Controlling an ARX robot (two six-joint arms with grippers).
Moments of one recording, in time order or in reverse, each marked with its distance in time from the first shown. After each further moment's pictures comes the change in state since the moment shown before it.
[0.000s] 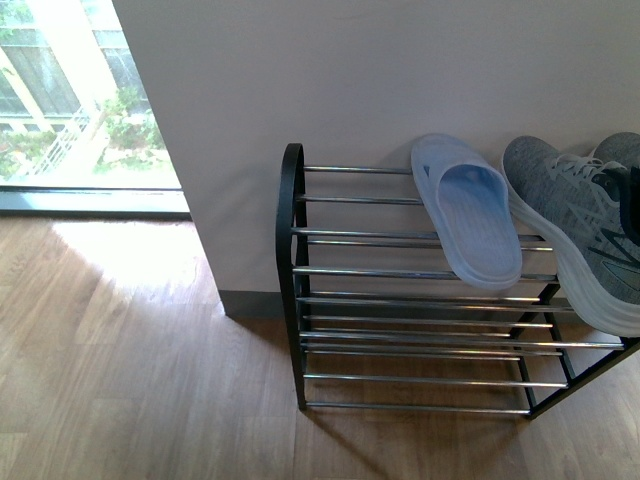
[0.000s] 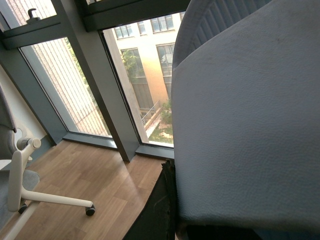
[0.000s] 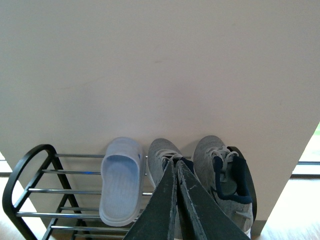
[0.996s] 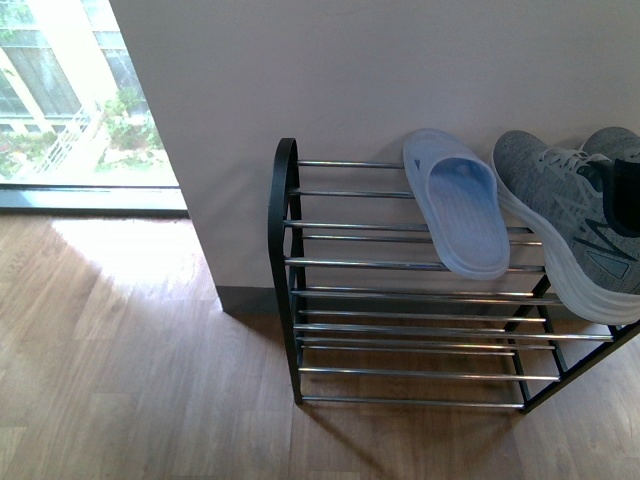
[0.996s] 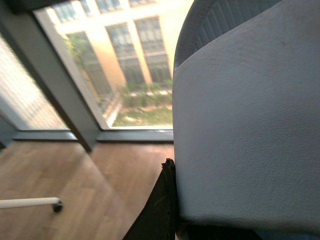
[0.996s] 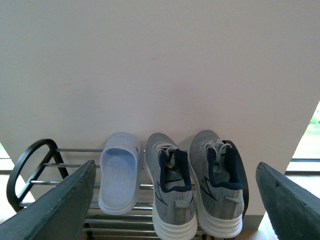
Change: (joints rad) left arm -0.019 0.107 0.090 -0.209 0.259 -0.090; right arm -0.001 -0.168 0.000 -0.173 0.000 0.000
